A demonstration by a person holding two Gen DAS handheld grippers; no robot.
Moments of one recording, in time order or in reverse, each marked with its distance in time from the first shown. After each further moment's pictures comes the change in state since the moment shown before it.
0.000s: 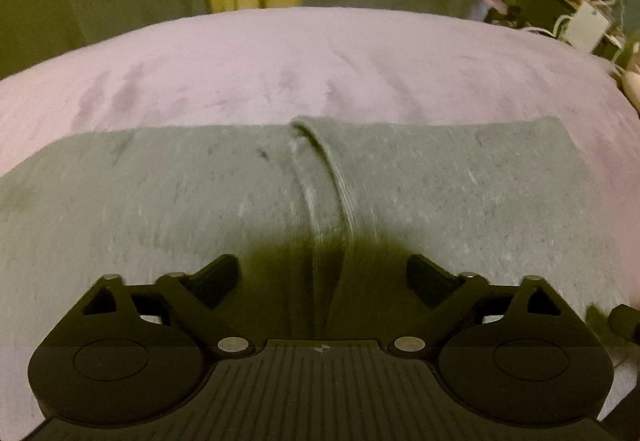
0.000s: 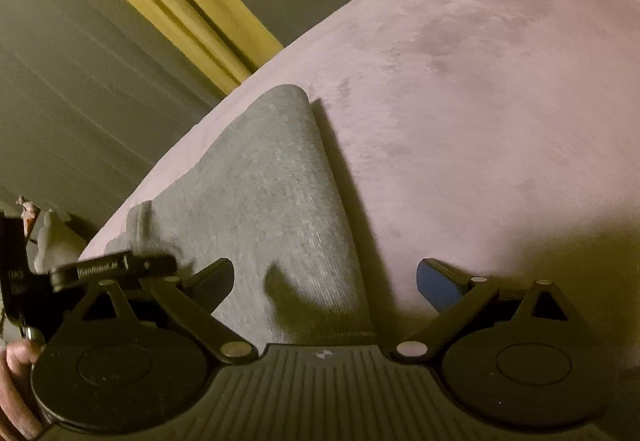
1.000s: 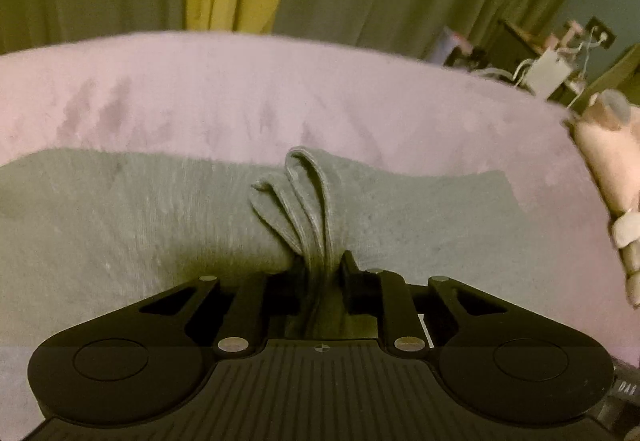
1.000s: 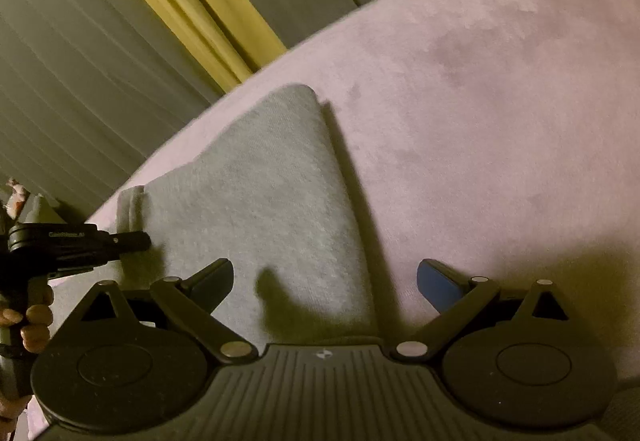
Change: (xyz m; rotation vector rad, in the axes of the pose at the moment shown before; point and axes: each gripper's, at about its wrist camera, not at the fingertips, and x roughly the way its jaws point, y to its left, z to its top) left arm -0.046 0.029 0.010 -0.096 -0.076 -0.185; right arm -0.008 0.015 -0.005 -0.083 -0.055 0.002
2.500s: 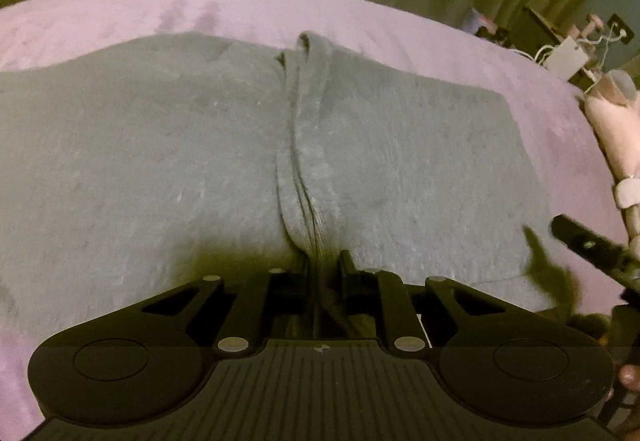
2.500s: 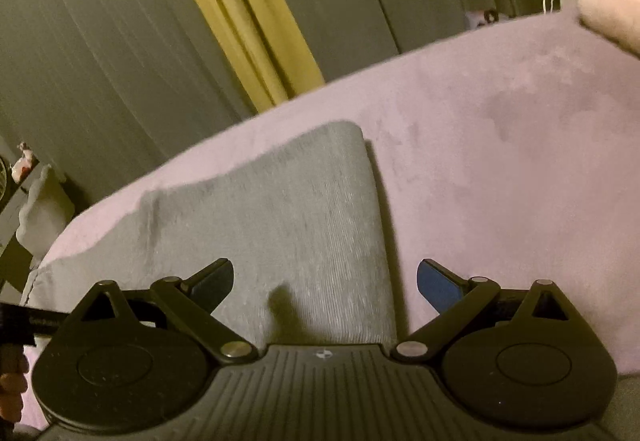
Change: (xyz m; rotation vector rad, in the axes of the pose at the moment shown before) left arm -0.060 0.041 -0.078 -0.060 0.107 0.045; right arm -0.013 0.050 -0.017 -0.172 -0.052 -0.058
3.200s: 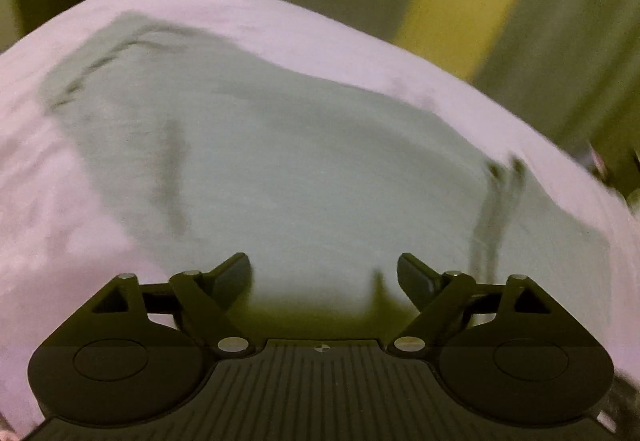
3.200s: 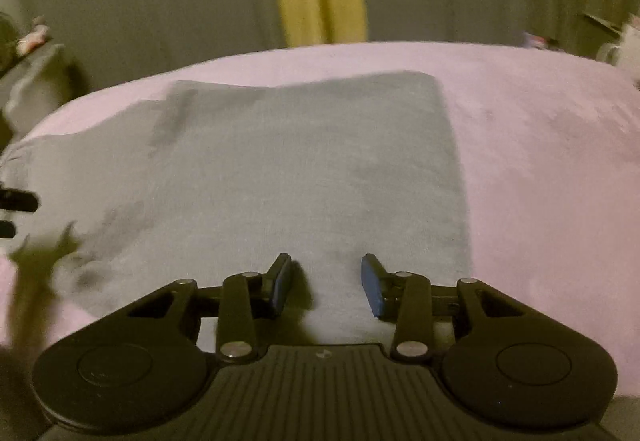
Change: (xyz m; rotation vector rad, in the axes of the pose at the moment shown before) left arm -0.073 0.126 -0.033 -0.424 -0.237 0.249; right arm 0.032 0.058 -0.030 -0.286 0.122 0.004
